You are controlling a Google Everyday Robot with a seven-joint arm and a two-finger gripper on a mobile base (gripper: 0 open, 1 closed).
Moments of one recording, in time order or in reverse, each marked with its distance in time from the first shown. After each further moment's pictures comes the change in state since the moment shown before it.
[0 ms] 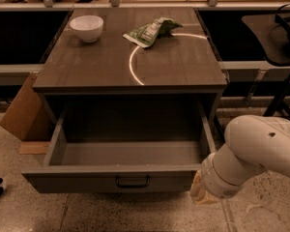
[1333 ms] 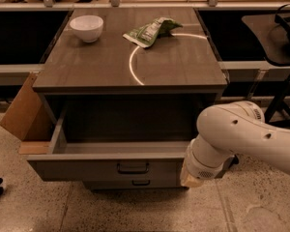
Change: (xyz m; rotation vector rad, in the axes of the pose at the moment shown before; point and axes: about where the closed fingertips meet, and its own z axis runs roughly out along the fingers) arm -0.013 -0.052 0.016 0.041 0.091 0.185
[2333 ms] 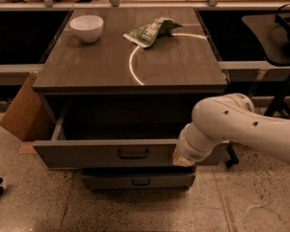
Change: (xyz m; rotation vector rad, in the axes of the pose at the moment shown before) arm -0.016 -0.067 0.008 0.134 -0.057 0.019
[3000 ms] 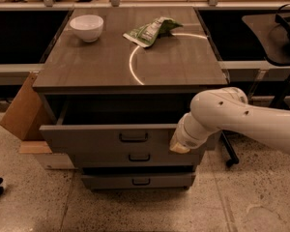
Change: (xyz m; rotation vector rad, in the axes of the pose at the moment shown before) arm -0.008 -0.052 0.017 0.066 -0.045 0.056
